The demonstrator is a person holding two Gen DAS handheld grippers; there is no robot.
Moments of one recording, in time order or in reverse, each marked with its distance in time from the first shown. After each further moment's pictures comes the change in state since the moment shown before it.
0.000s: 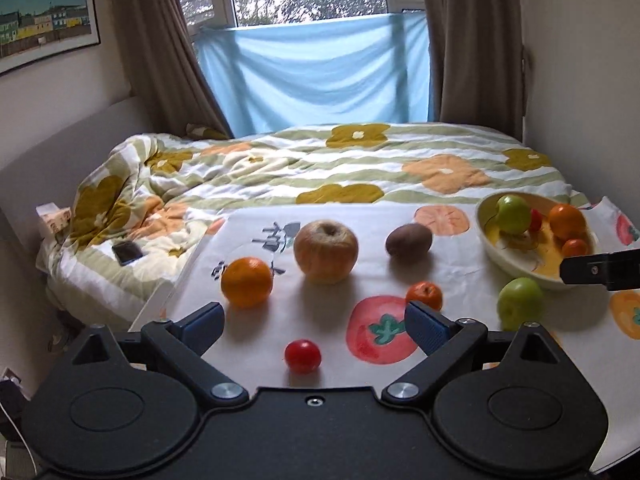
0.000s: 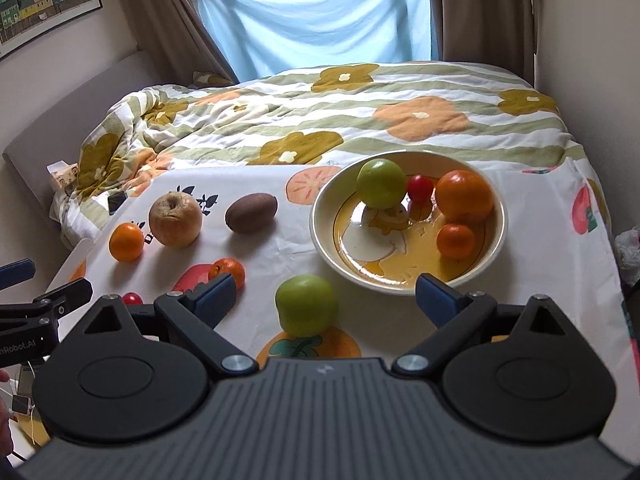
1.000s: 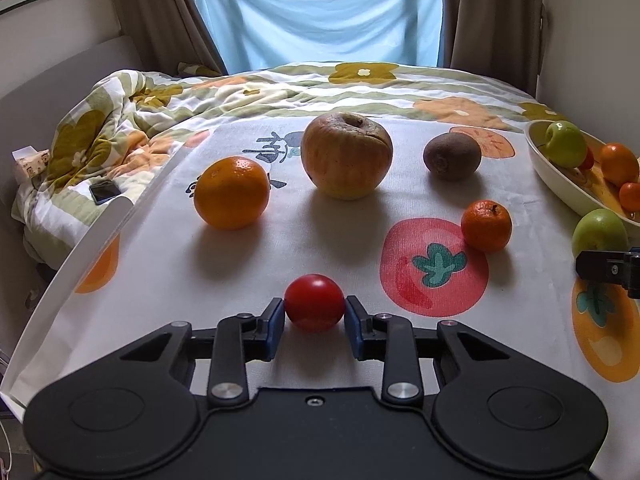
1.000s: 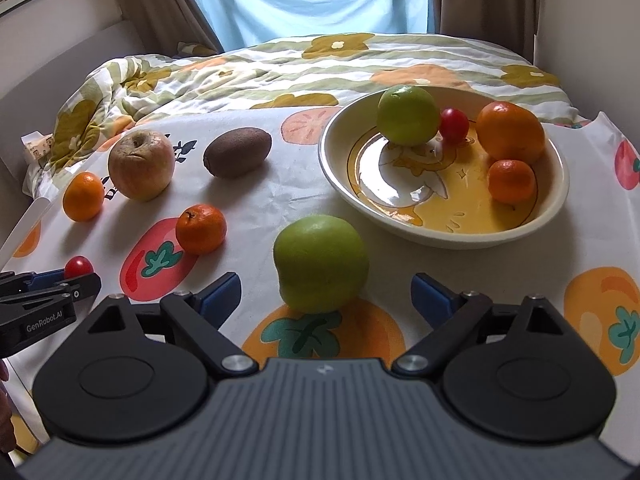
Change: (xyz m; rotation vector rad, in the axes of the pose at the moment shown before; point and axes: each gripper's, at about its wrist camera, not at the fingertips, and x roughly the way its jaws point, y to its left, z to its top) left arm 0.085 0.017 -0.037 -0.031 0.142 -0.033; right arm 0.069 0.016 -0.033 -0.010 0.047 -0.051
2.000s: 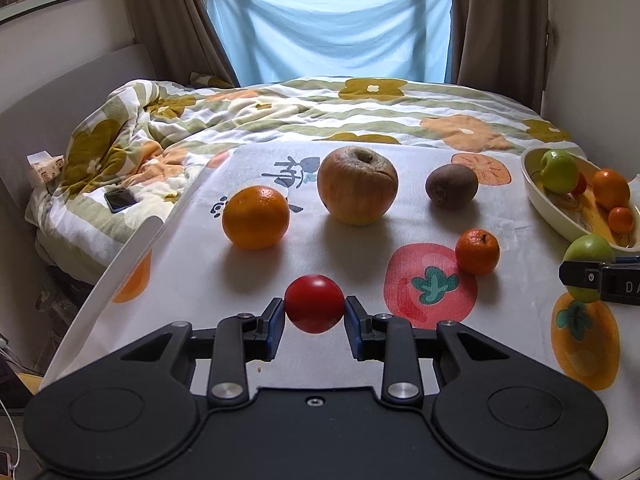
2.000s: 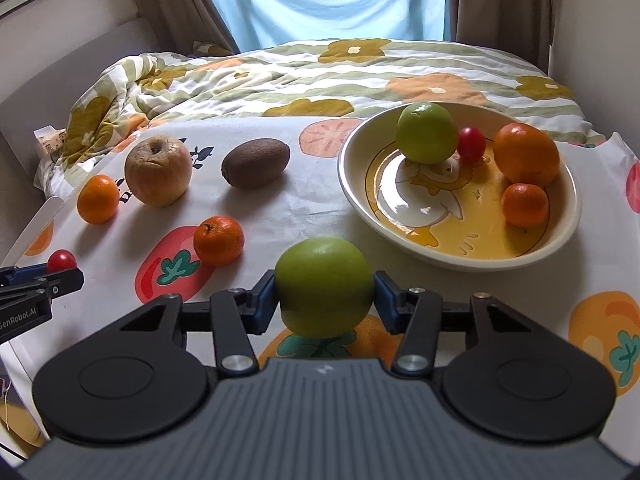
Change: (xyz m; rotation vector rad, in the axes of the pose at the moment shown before) left arm -0.035 0.004 0.012 -0.015 -0.036 0.021; right arm -0.009 0.008 0.011 -0.035 -0.011 0.042
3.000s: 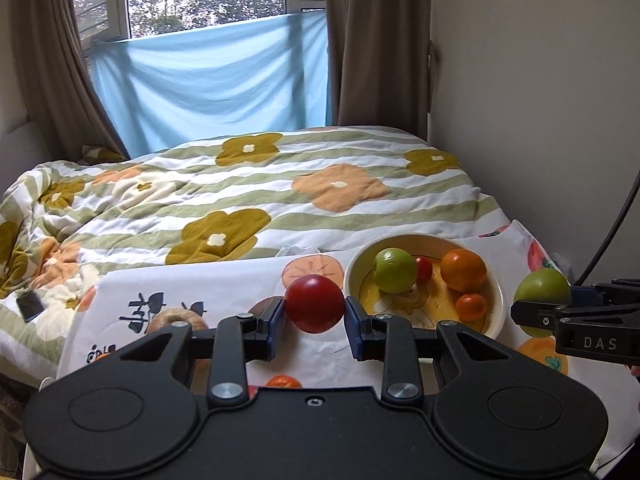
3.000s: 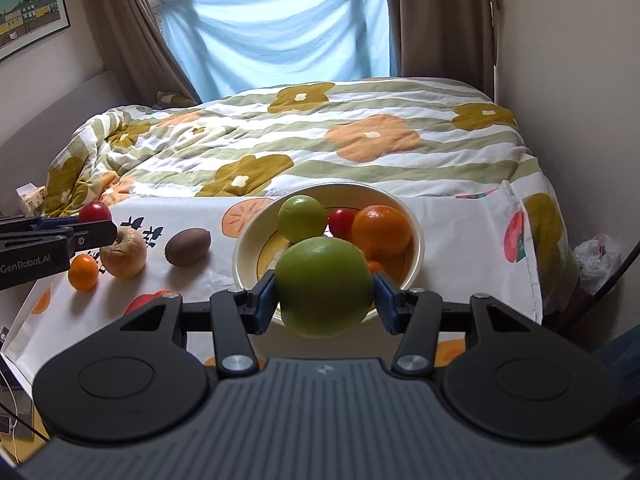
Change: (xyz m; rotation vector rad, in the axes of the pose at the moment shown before) left arm -0.041 -0.113 0.108 0.176 -0.097 -0.283; right arm -0.090 -0.095 0.049 0.100 -0.085 -0.093
